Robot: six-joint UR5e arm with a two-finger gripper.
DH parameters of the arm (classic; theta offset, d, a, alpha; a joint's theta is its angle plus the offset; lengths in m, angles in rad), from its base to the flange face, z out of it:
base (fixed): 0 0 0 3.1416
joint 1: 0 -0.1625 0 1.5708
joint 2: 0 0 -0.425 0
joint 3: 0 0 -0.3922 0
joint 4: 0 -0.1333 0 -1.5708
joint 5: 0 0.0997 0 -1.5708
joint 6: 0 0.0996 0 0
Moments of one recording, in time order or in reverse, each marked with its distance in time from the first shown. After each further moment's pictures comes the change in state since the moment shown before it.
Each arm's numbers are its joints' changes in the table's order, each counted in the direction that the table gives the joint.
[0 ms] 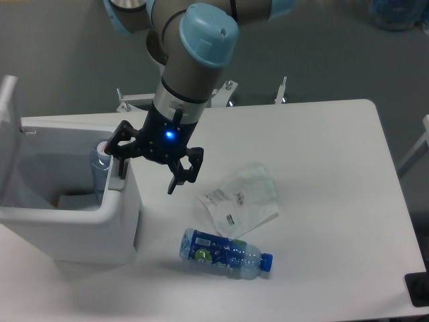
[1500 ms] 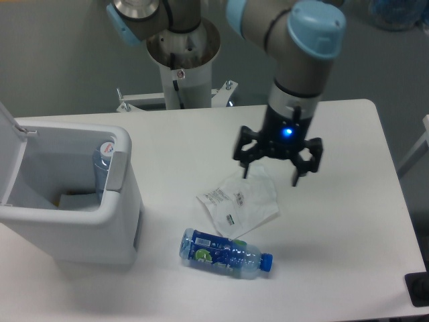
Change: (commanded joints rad) arm -0.299 0.126 -0.025 -0.038 0.371 0.425
